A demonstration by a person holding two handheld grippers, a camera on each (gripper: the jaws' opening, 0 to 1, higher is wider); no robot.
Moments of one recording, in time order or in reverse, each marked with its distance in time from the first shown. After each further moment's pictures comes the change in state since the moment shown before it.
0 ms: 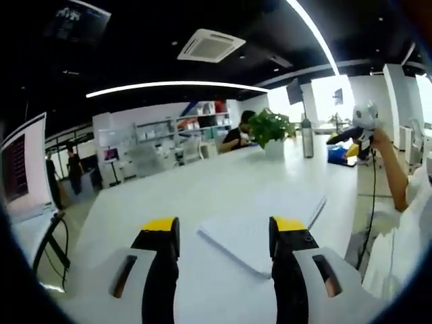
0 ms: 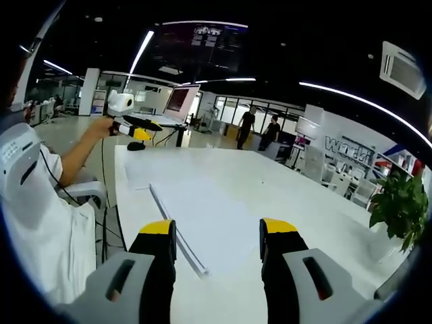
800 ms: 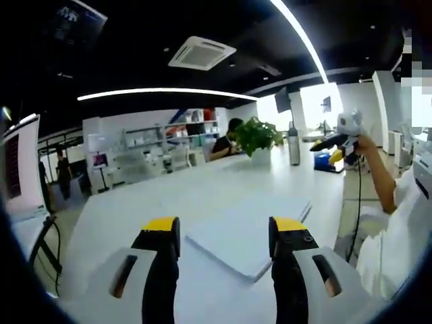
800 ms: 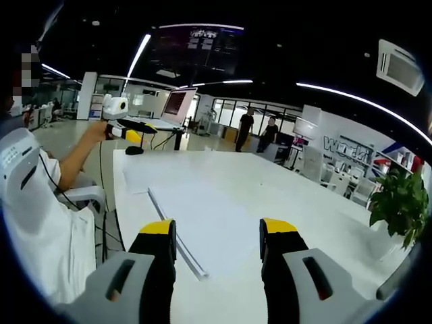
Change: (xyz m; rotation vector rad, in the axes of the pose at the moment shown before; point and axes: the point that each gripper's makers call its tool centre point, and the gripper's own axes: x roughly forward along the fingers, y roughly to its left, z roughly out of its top) left arm -0.012 -0.016 0.011 -0.008 -0.058 -0.083; right arm 0.000 -0.003 0.003 0.019 -0.018 -0.009
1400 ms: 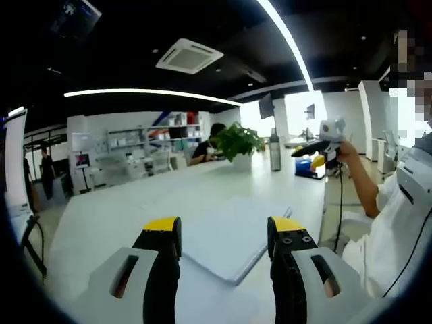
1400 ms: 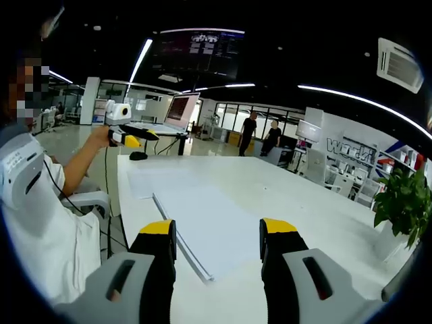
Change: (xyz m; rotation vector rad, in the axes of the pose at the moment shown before) left arm 0.000 -0.022 0.005 -0.035 -0.034 -0.125; right arm -0.002 0.006 0.008 0.023 -0.042 0.034
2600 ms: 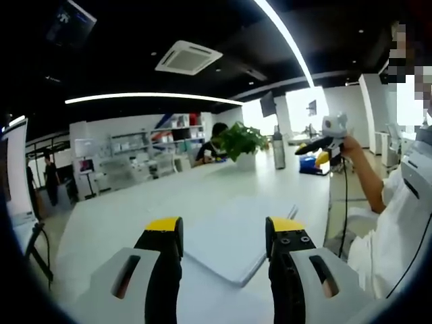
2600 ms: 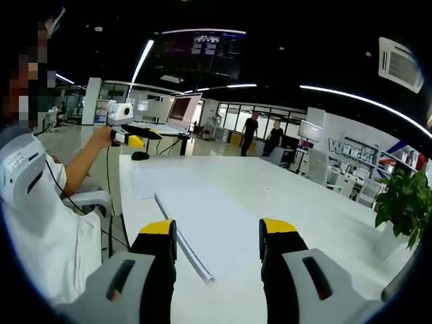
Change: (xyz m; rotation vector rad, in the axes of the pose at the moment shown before) left arm 0.003 0.002 0.001 0.044 0.004 0.030; right arm 0.001 0.001 -0.002 -0.009 0.011 0.003
